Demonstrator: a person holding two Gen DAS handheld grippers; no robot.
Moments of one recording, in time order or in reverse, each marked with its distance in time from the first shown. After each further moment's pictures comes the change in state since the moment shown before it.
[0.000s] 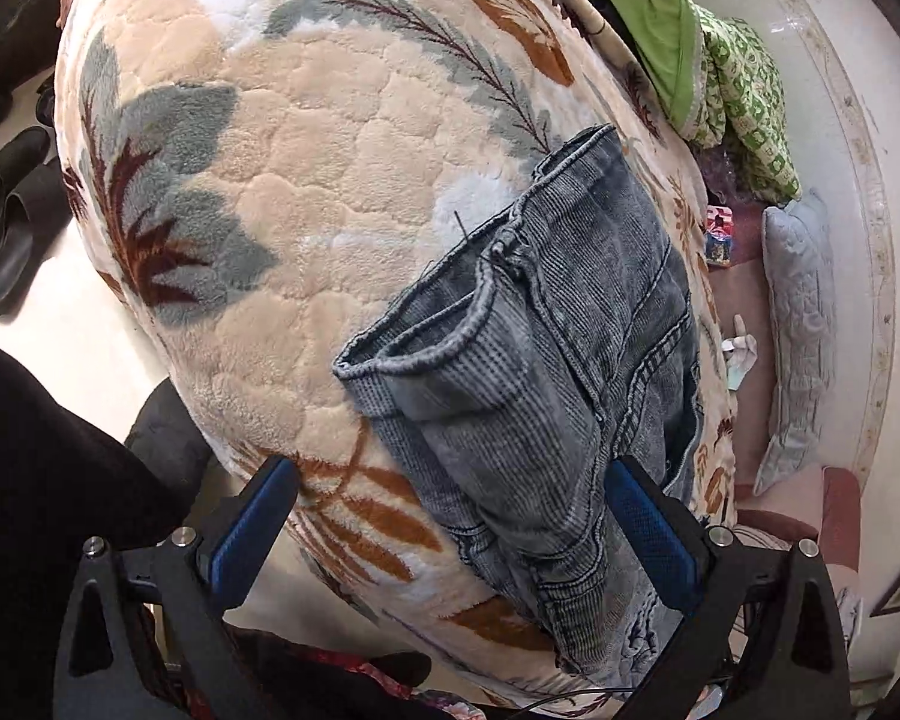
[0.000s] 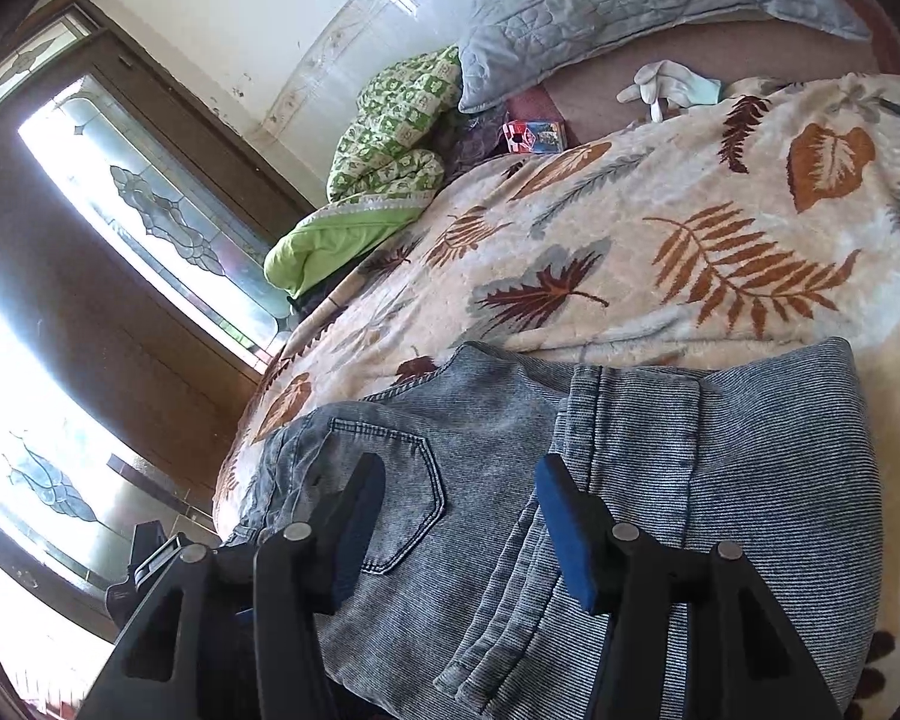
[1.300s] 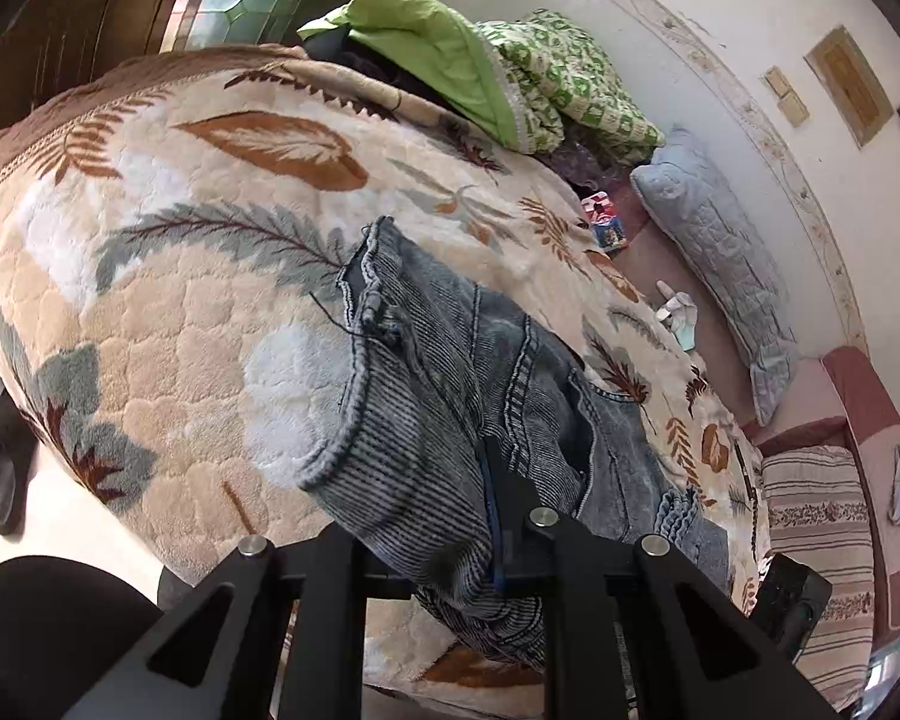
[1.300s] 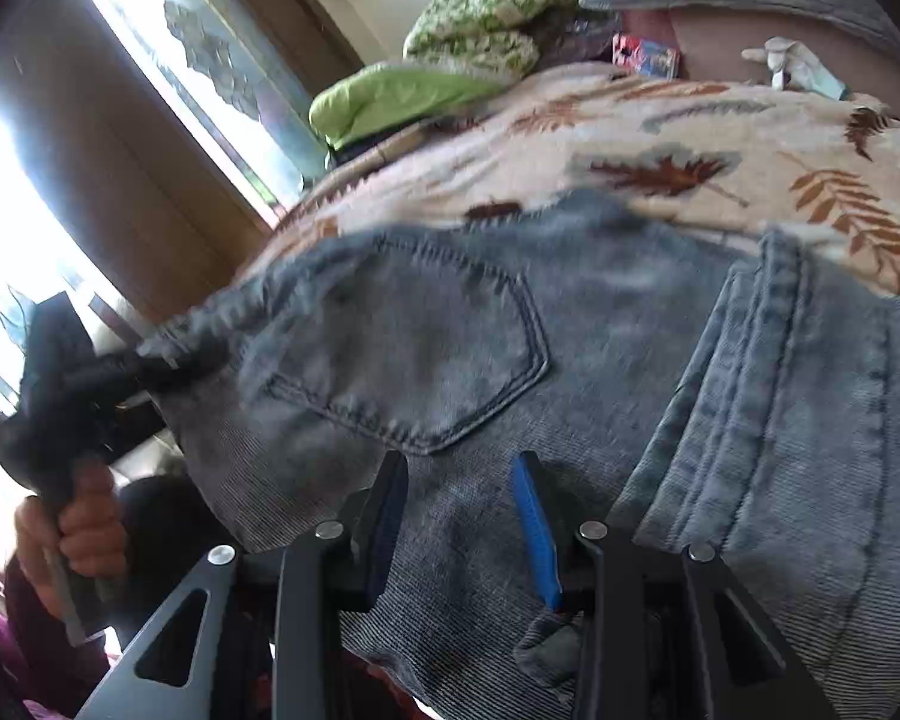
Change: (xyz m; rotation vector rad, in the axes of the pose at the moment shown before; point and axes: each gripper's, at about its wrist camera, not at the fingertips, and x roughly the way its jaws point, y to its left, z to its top) left arm -0.031 -0.075 -0.009 0.446 -0.230 -0.044; right arm 0.079 0.052 -0.068 -0.288 0.254 -0.036
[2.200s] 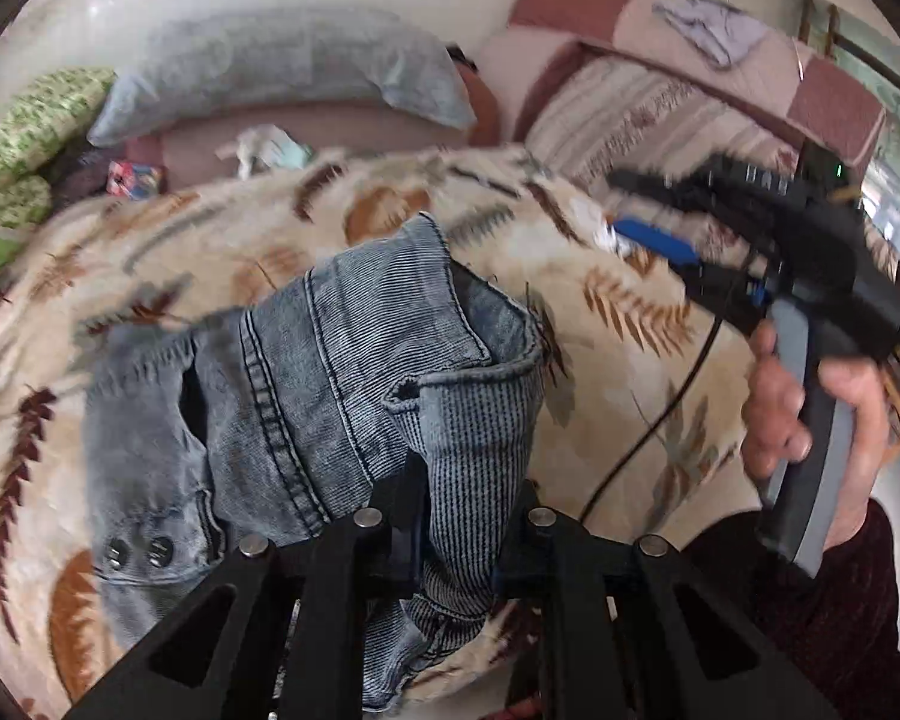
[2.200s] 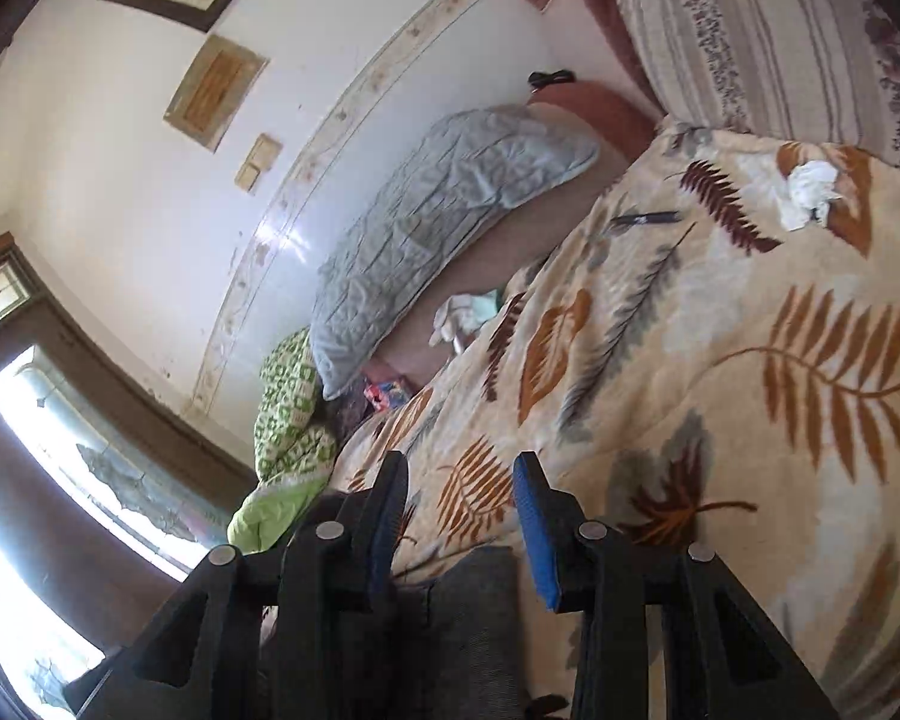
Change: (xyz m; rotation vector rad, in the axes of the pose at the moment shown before) left arm 0.073 -0.307 -0.186 0.943 0.319 -0.275; right arm -0.280 -0.207 -0.059 0.682 -0.757 -0.126
